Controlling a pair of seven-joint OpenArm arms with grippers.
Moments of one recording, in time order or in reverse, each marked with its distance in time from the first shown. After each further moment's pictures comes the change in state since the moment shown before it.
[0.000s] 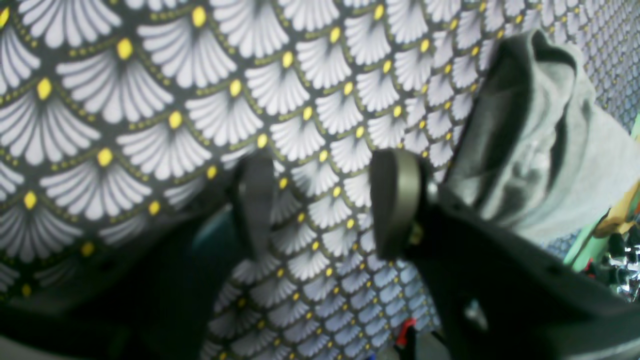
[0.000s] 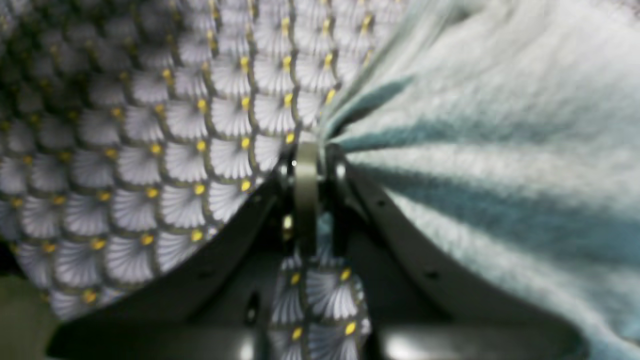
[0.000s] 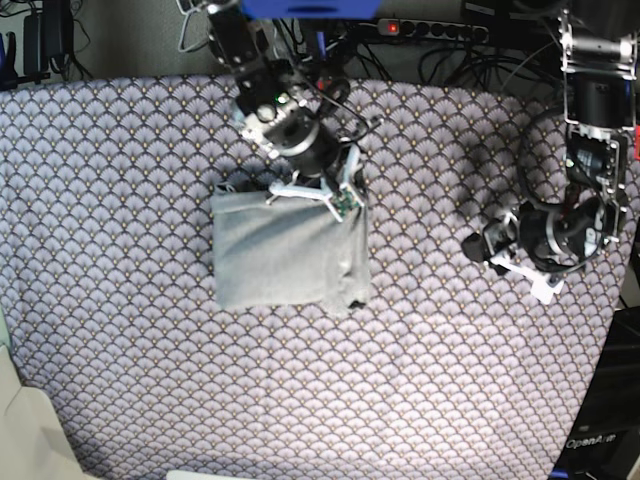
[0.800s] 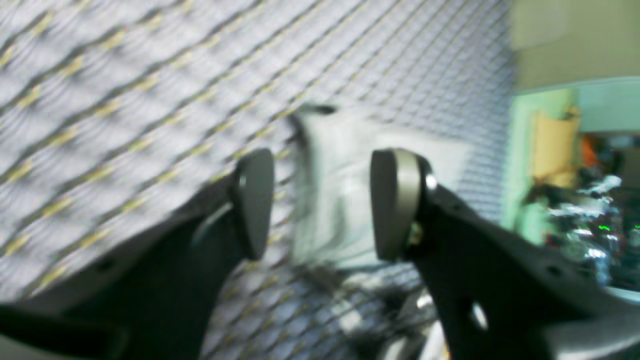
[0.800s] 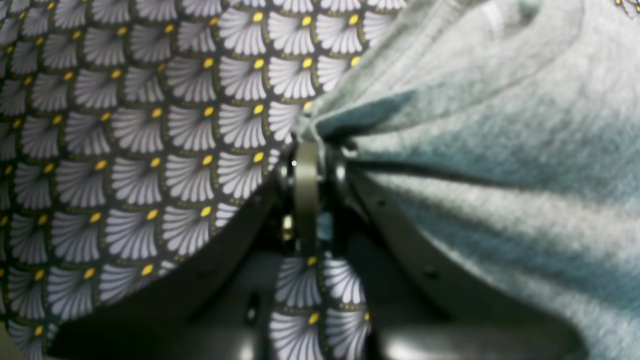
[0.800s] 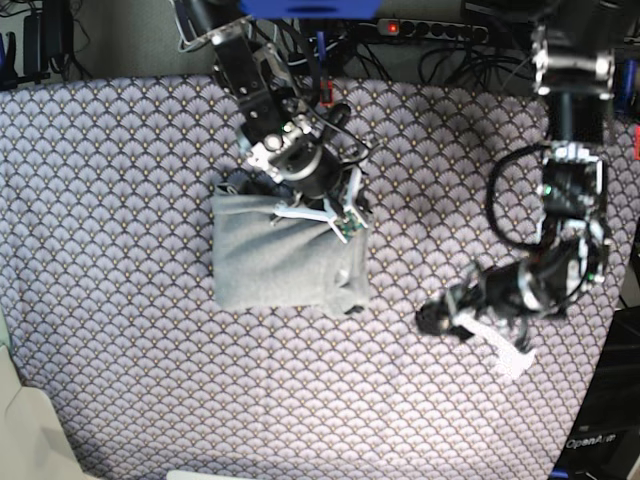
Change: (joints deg) left arm -6.4 8.9 0.0 14.3 0.6 0.1 -0.2; right arm 6.3 0.1 0.0 -5.9 0.3 0.0 -0.2
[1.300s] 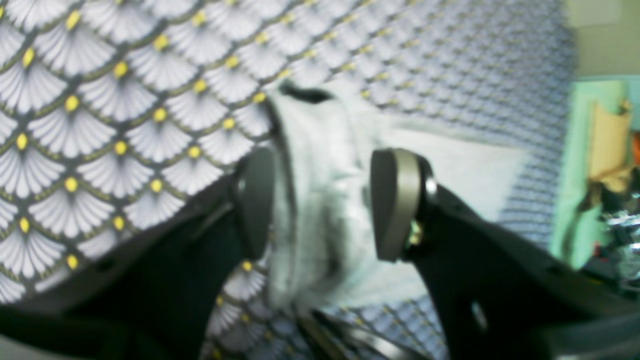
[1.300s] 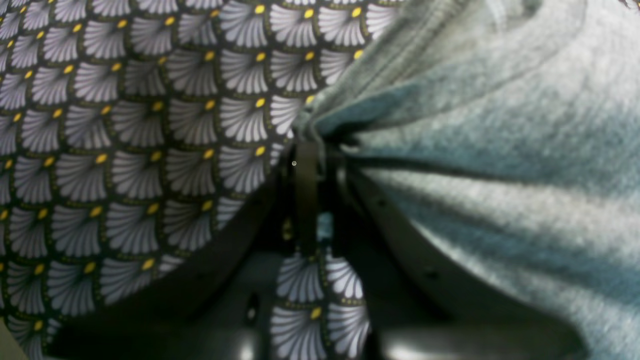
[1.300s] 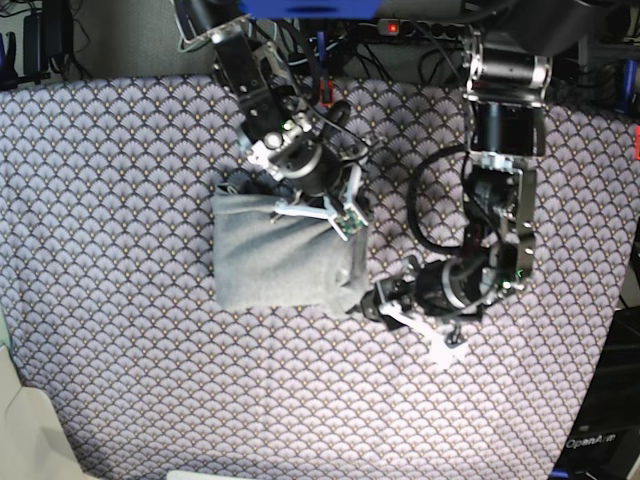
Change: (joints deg) left arm -1.2 12.8 1.1 -9.2 20.5 -3.3 -3.0; right arm -0.3 0.0 -0.2 0.0 0.0 0.0 -0.2
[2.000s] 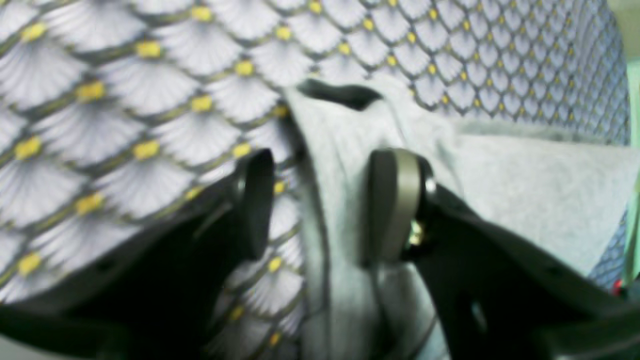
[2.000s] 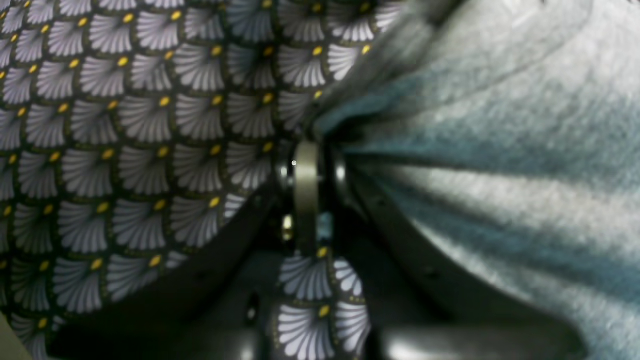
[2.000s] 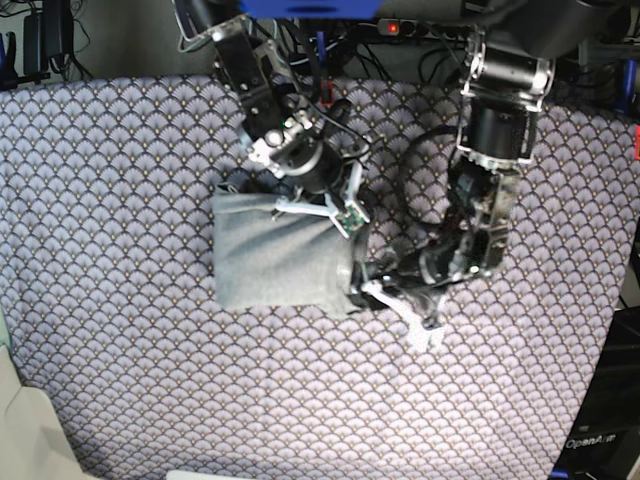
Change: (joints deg) left arm -1.8 -0.3 9.4 -15.4 -0.1 -6.9 -17.4; right arm -0.3 0.0 -0.2 0.0 0.0 0.0 0.0
